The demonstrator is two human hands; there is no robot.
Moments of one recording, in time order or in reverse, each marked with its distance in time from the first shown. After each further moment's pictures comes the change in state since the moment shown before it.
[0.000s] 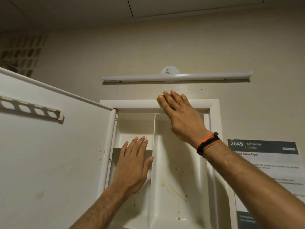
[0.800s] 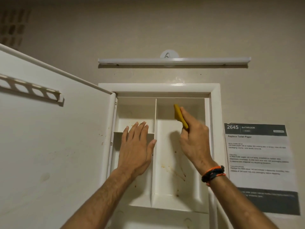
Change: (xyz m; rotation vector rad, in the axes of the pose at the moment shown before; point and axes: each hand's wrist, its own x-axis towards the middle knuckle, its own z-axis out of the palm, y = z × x) left_hand -0.001 0.004 0.005 -0.007 0.022 -0.038; right_hand -0.087 -0.048 0.018 0.675 0.342 0.465
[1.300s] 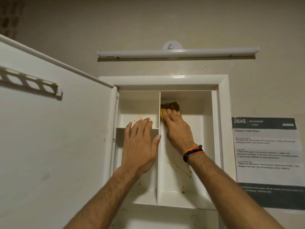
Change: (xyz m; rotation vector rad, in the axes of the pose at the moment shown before) left_hand 0.001 -0.002 0.004 0.018 0.051 0.021; right_hand 0.021 0.043 0.079 -0.554 -0.383 -0.187
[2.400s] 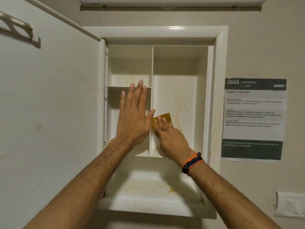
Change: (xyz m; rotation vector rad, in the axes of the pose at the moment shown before) left_hand -0.036 0.005 0.015 -0.081 0.035 0.073; right_hand -0.133 -0.030 0.015 -0.001 -0.474 -0.059
